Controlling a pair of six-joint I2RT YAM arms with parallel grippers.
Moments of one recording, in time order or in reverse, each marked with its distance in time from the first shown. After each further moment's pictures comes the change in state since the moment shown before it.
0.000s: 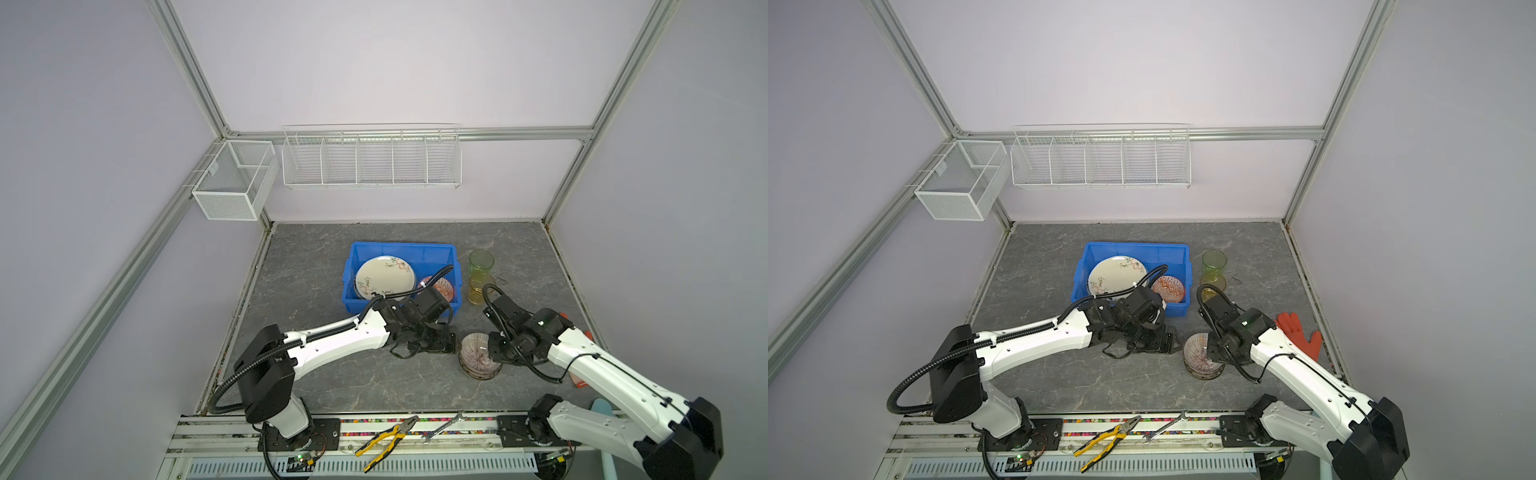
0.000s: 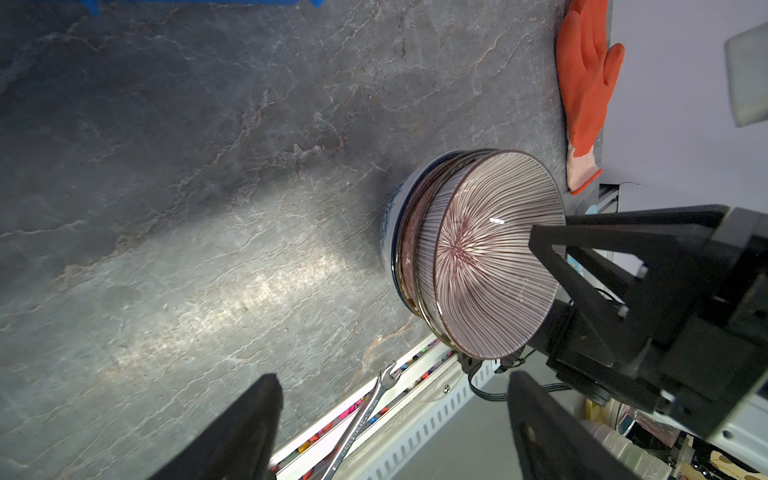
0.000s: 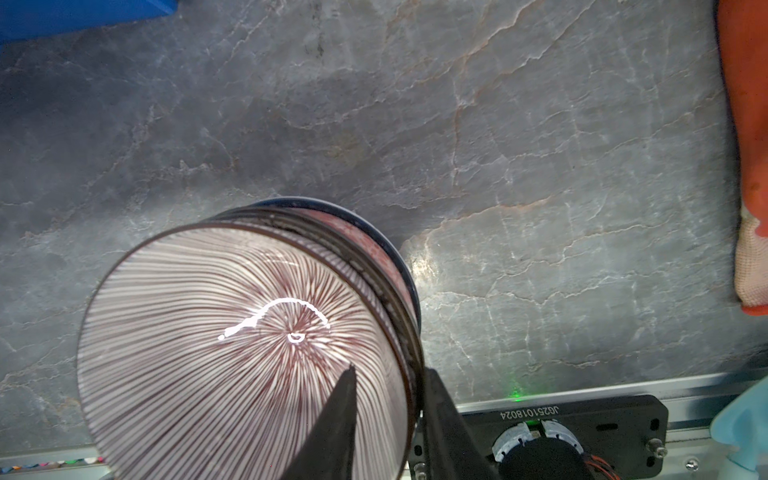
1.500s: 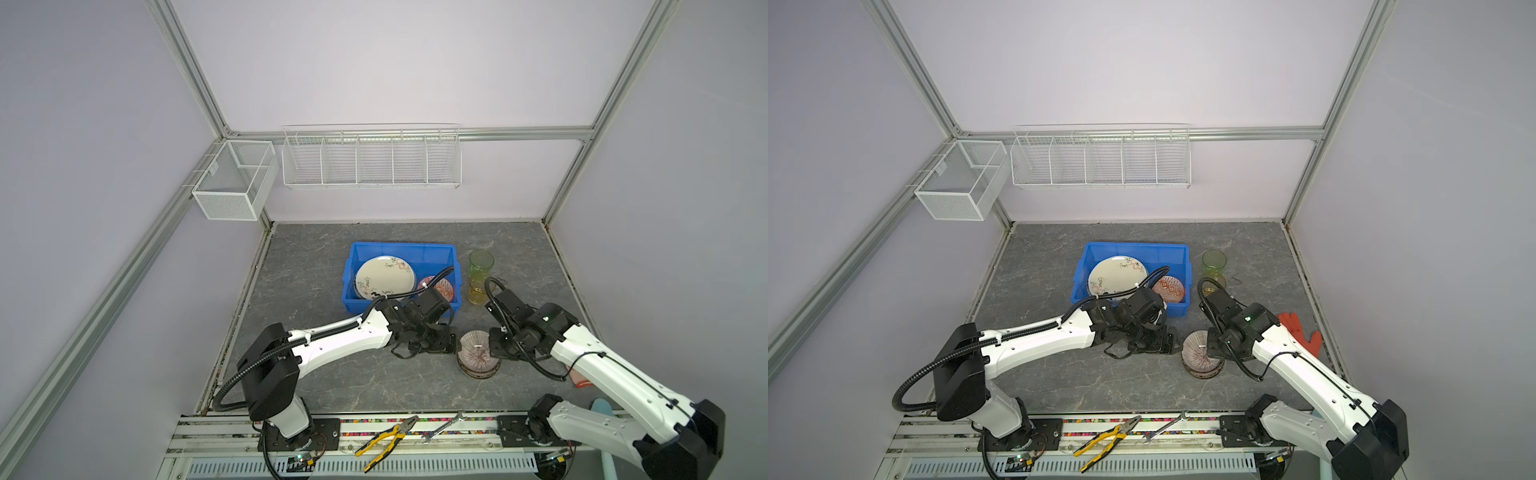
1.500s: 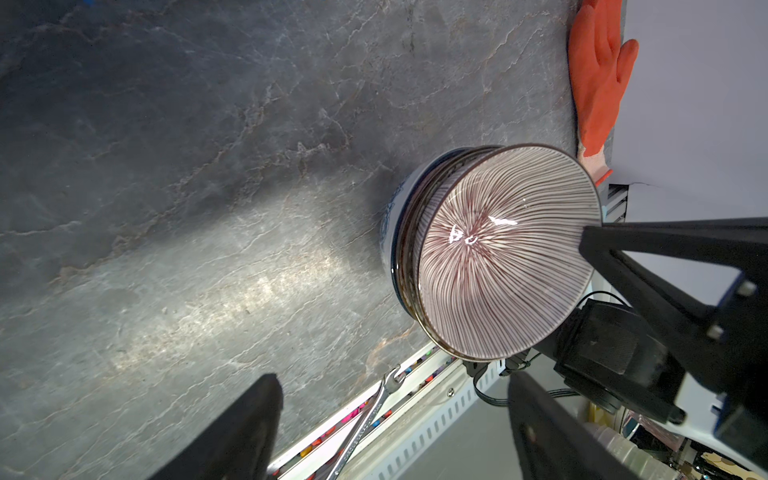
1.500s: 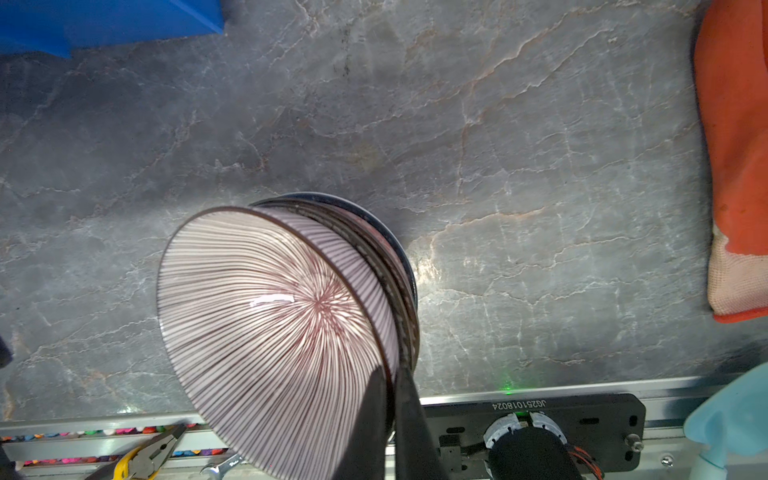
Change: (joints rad) left arm 0.000 0.020 0.000 0.004 0.001 -0.001; right arm -0.005 0.006 0.078 -0.049 -0.005 -0.047
